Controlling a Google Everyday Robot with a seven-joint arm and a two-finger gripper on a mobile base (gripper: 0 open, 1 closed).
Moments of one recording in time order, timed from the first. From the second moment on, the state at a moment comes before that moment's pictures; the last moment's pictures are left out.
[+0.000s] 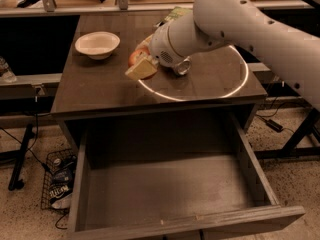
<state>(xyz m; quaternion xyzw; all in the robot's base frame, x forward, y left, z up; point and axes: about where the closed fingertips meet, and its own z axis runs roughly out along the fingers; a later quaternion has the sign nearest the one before) 0.634 0.048 0.907 -0.57 0.69 0.16 0.42</state>
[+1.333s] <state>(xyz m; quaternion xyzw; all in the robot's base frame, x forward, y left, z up) 0.632 0.062 0.858 -0.49 0.70 0.27 0.45</state>
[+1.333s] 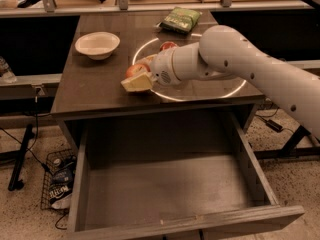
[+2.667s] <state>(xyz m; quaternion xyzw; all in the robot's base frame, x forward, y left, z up) 0.644 -0.048 1.047 -0.53 0.64 0.13 0.54</state>
